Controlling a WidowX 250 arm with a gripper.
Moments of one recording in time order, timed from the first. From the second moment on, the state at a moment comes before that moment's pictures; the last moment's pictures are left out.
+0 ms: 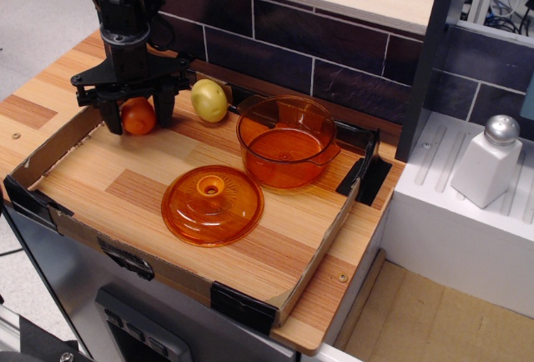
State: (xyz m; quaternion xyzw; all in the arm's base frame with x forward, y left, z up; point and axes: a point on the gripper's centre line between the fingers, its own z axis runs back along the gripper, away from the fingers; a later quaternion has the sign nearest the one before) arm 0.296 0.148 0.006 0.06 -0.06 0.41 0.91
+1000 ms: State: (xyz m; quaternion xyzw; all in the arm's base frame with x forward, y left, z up) arm 0.276 0.066 0.080 0.02 -0.04 0.40 0.92
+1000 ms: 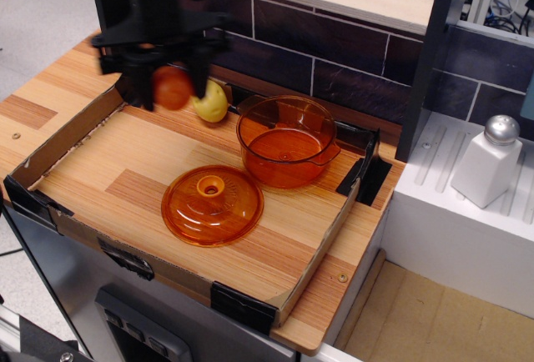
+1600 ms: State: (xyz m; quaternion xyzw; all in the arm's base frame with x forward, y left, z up) arm 0.324 -0.001 0.066 0.04 -0.05 0.41 0.91
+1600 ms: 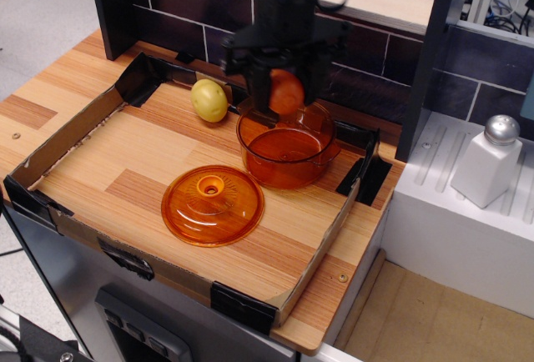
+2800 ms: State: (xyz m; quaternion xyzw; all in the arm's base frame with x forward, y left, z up) arm 0.332 0.050 0.156 -0.01 -0.06 0.44 0.90
